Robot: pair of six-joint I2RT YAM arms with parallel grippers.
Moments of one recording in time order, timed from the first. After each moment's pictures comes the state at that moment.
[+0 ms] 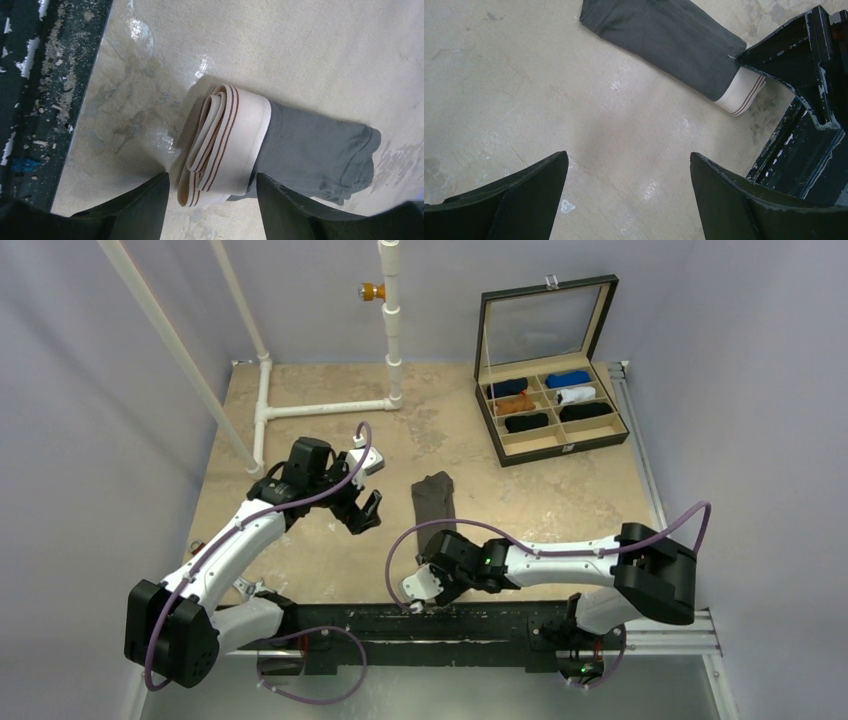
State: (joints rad) left arm -0.37 1.13 0.81 -0.52 0.49 0.32; right arm 1.23 1.43 0.69 -0.31 0.13 -0.92
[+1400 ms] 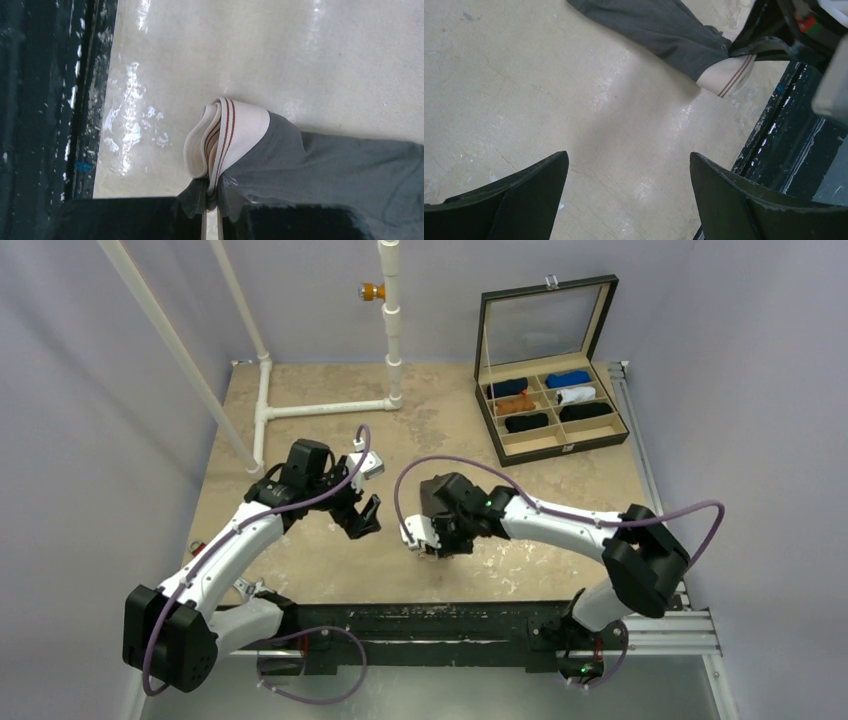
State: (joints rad) left arm -0.37 1.12 0.81 -0.56 0.54 0.33; right arm 0.95 1.48 0.89 -0.52 -0.30 -0.80
